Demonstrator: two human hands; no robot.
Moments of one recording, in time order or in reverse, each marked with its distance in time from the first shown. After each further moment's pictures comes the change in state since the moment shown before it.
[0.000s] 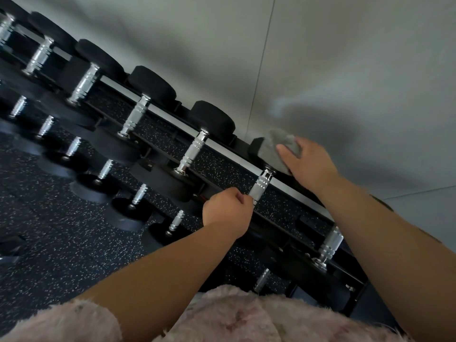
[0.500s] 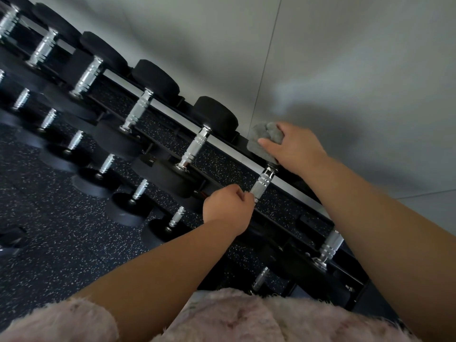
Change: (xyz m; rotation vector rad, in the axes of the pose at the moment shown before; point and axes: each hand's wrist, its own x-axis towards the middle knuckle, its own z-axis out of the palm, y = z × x) left_hand 0.002 -0.002 0.001 -0.032 0.027 -0.014; right_hand 0.031 -0.035 0.006 -0.134 -0.052 -0.064
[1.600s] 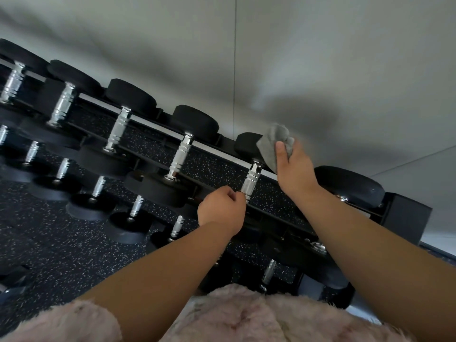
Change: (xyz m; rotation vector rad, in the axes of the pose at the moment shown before) left_hand -0.004 0.005 -0.004 0.041 -0.041 0.003; right_hand -0.062 0.024 0.036 0.464 0.301 0.291
